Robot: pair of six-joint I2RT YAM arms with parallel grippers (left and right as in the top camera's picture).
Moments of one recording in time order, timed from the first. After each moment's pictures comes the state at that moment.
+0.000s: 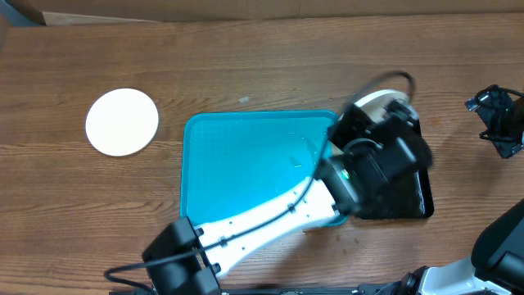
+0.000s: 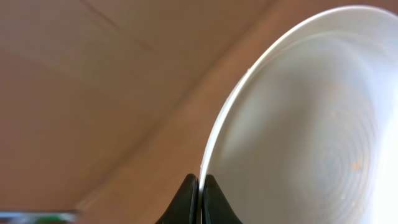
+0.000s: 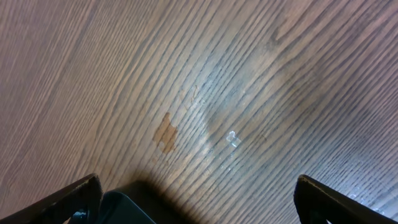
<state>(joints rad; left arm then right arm) -1.09 1.87 1.64 -0.51 -0.91 0.13 -0.50 1.72 1.37 -0.79 -0.09 0.51</state>
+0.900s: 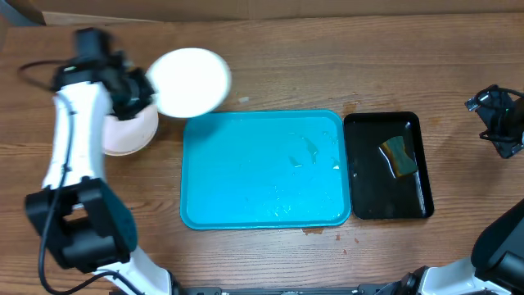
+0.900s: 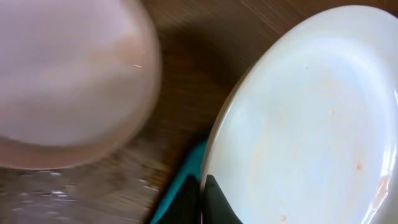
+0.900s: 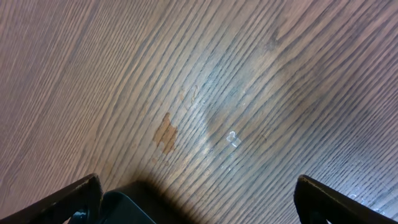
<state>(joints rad) 0.26 1.87 1.64 -0.97 0.25 -0.42 -0.50 1.72 1.37 -0.79 -0.09 0.51</state>
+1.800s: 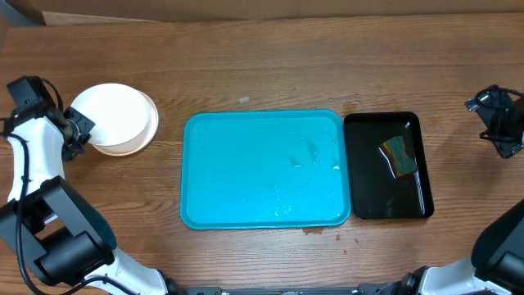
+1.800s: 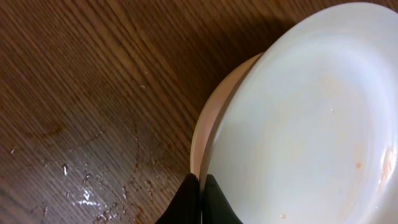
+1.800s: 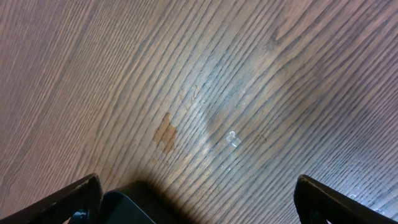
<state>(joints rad) 0.54 1.87 1.41 -0.72 -0.02 -0.44 -0.50 1.72 1.37 -0.79 -0.09 0.51</state>
